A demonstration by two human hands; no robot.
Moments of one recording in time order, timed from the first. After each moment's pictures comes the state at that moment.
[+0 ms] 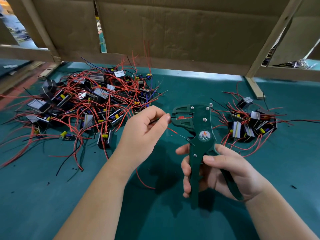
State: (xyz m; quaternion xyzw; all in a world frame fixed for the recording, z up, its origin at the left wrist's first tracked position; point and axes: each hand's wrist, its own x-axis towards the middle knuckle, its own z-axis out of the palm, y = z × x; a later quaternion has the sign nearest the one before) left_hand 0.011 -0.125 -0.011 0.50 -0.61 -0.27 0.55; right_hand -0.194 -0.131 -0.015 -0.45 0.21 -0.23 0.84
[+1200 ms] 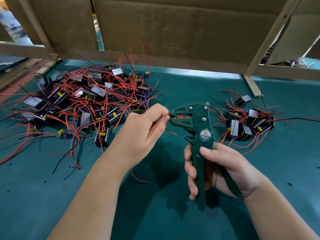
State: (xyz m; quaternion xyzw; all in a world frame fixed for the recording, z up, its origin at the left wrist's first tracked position) left_hand 0.019 -0.122 -0.007 0.50 -0.73 -0.15 0.44; right_hand -0.200 -0.135 -0.021 -0.44 0.22 -0.21 0.85
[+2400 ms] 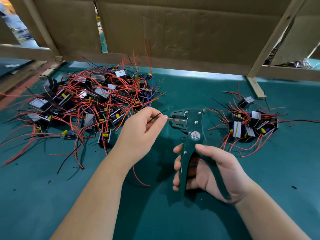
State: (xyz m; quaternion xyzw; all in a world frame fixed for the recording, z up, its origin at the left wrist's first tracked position) left_hand 0.022 -0.135 -0.026 0.56 -0.62 -0.23 0.51; right_hand -0.179 -0.127 -0.025 -0.37 0.26 -0.24 0.86
